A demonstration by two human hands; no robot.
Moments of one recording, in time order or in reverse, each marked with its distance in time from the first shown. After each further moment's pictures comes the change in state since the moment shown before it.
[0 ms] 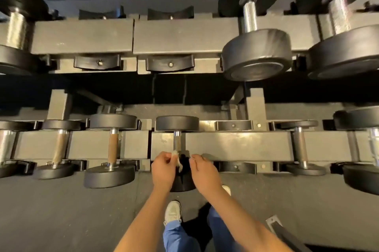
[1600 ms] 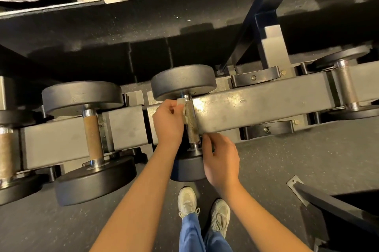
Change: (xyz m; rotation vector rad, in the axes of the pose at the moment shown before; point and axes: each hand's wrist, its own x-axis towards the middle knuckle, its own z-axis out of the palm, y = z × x) left_hand 0.103 -0.031 0.024 -0.160 -0.046 0.309; right_hand 0.022 0.014 0.124 0.239 0.562 0.088
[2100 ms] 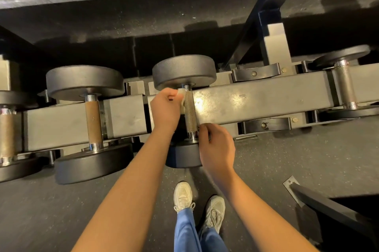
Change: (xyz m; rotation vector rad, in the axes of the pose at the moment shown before) left_hand 0.000 0.009 -0.006 0.038 -0.014 -0.013; right_hand 0.000 -0.006 -0.006 -0.079 -0.062 0.017
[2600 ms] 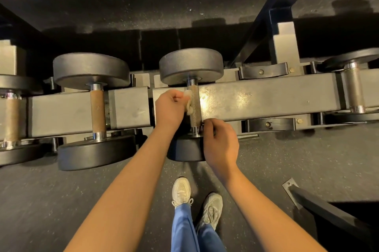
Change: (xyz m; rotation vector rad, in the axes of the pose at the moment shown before) left_hand -0.009 -0.013 -0.005 -0.017 -0.088 -0.087; right_hand -0.001 0.003 0.002 0.055 0.009 -0.015
